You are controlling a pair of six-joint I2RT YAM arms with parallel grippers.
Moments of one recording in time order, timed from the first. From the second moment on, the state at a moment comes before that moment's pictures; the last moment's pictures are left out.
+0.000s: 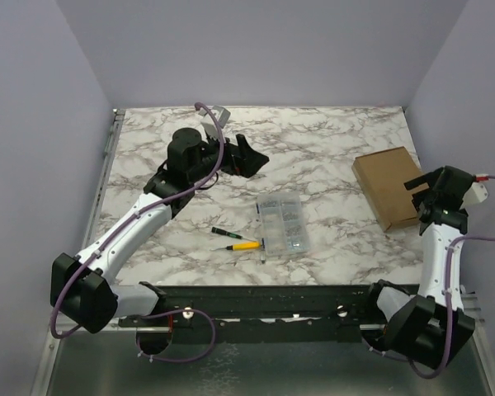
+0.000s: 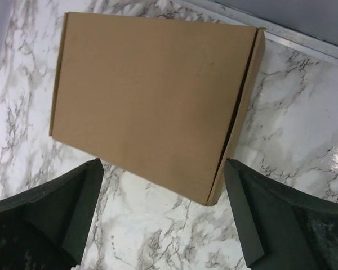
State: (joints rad) left arm -0.49 1.27 1.08 0.06 0.37 -0.46; right arm -0.42 0.97 0.81 -0.50 0.20 0.71
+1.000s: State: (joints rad) left arm -0.64 1.33 1.08 0.02 0.39 -0.45; right arm -0.63 1.27 0.65 -0.20 -0.28 0.53
